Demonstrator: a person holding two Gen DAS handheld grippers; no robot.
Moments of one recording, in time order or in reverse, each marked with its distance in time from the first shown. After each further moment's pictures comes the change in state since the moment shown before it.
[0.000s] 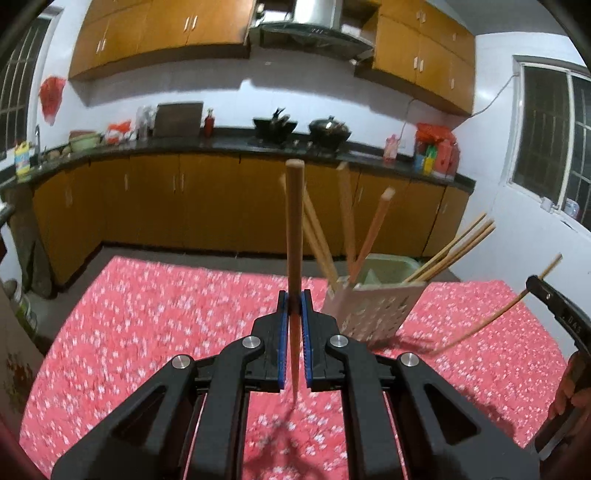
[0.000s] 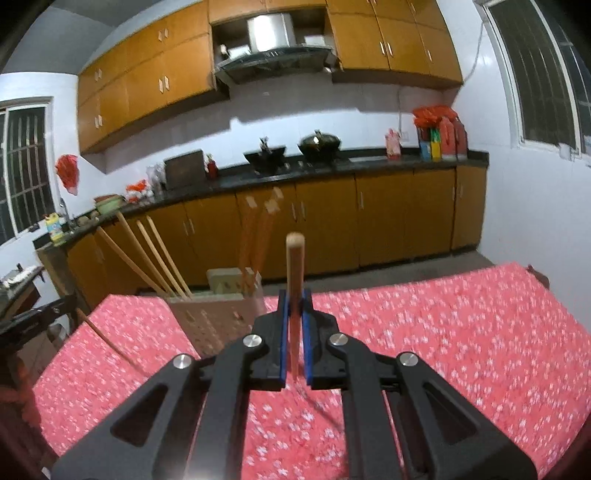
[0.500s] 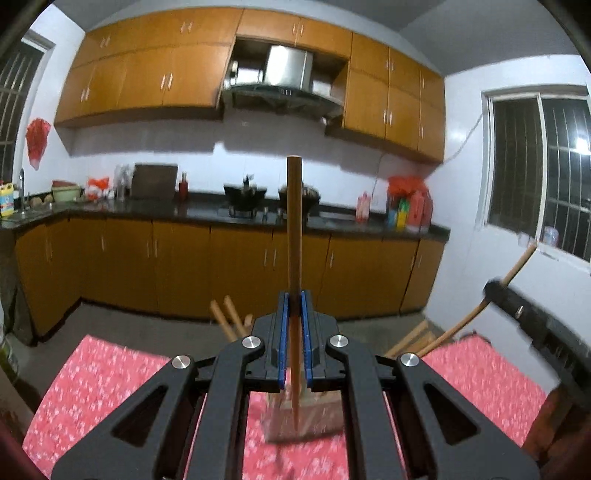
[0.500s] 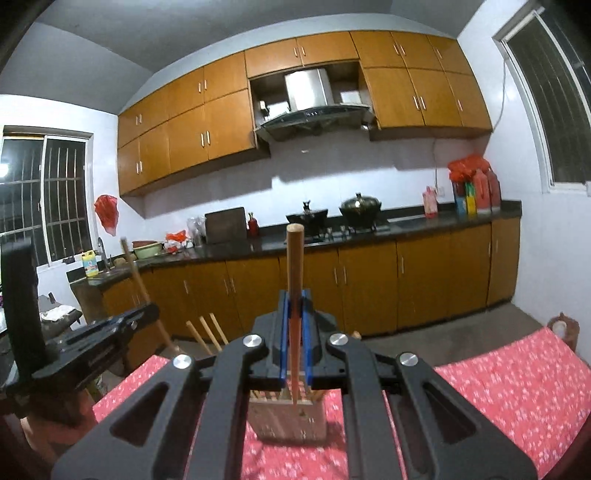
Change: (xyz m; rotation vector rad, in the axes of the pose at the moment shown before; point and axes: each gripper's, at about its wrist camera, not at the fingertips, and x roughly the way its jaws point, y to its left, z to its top) left arm -0.011 -0.062 0.082 0.022 -0.251 -0.063; right arm -0.011 0.046 0.082 -0.039 -0.204 0.120
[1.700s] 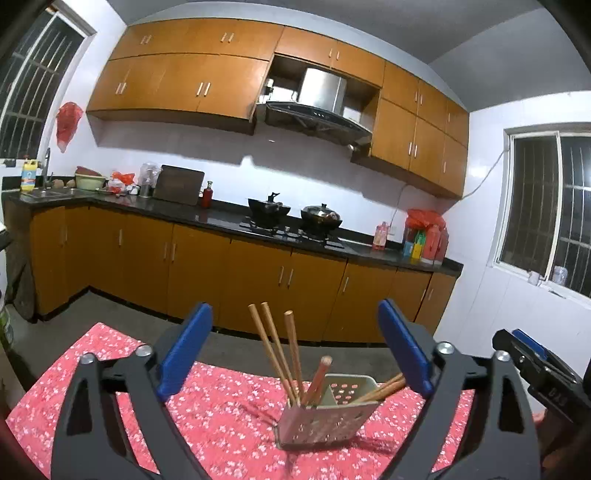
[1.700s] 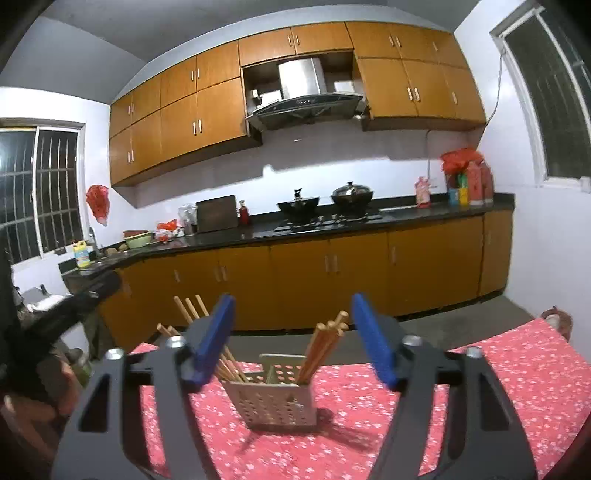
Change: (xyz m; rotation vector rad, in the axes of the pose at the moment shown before) left arm -0.041 0.051 -0.027 -0.120 -0.072 0.043; right arm -0.016 -0.005 -0.027 -0.001 0.038 -0.053
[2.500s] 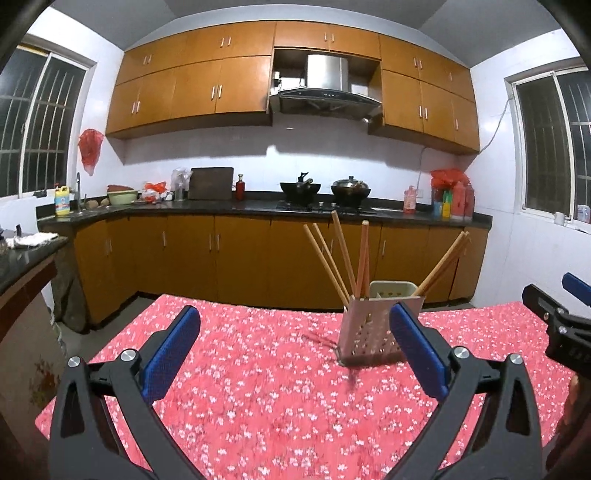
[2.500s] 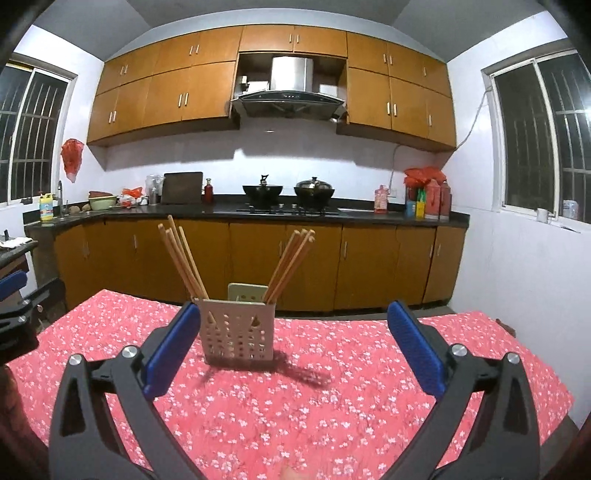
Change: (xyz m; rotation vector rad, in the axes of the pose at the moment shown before) left arm -0.082 0.011 -0.088 0.161 0.055 0.160; right arm -0.067 0.035 -0.090 -0.144 0.011 -0.213
